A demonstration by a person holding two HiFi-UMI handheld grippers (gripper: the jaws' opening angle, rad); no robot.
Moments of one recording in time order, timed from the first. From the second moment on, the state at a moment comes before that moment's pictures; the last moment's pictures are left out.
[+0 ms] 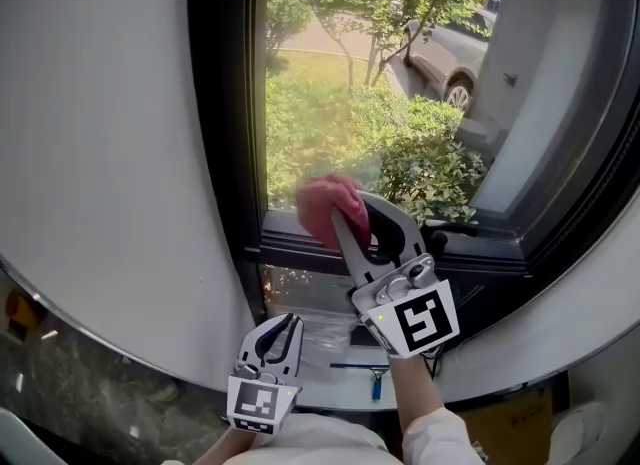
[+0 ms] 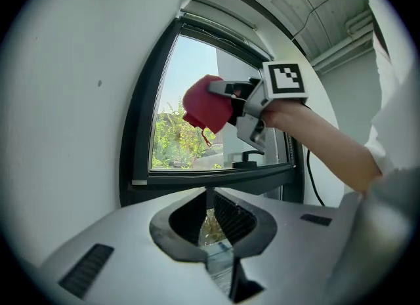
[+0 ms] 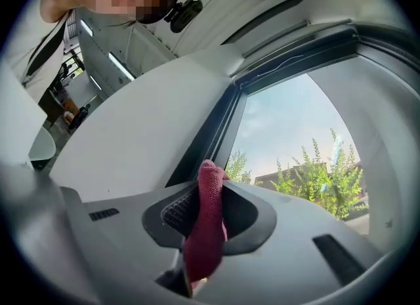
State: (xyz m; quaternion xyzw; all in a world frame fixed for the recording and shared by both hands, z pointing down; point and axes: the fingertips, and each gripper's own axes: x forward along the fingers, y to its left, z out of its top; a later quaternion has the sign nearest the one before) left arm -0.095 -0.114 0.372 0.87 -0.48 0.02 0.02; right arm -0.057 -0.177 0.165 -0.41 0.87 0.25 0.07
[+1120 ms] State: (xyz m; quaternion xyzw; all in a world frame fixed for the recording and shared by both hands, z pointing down) left arm -0.106 -0.112 0.372 0.87 -0.49 0.01 0.04; right arm -0.144 -0.249 -0.001 -0.33 0.88 0.28 0.20
